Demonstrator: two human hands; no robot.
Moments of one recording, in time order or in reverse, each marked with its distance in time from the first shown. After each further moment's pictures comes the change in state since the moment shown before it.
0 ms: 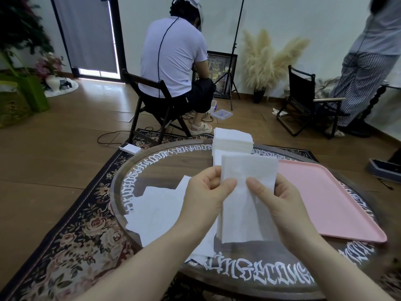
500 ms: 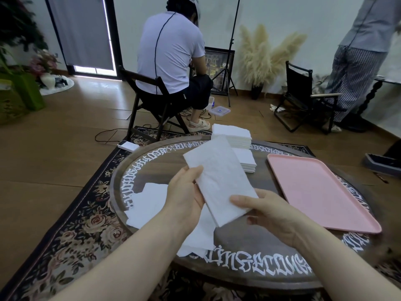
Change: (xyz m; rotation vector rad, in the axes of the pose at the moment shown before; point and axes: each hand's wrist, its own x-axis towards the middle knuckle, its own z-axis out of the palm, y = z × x) left_hand 0.015 0.000 -0.014 -0.512 0.294 -0.272; right_hand 0.009 0.012 -0.007 -0.160 -0.263 0.508
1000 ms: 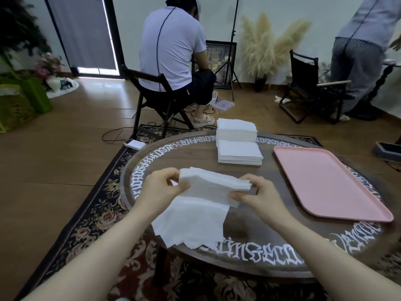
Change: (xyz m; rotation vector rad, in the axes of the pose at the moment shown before) left_hand 0.025 0.037 -0.089 1.329 -0.053 0.458; right_hand 0.035 0.031 0.011 -0.328 0.303 -0.445
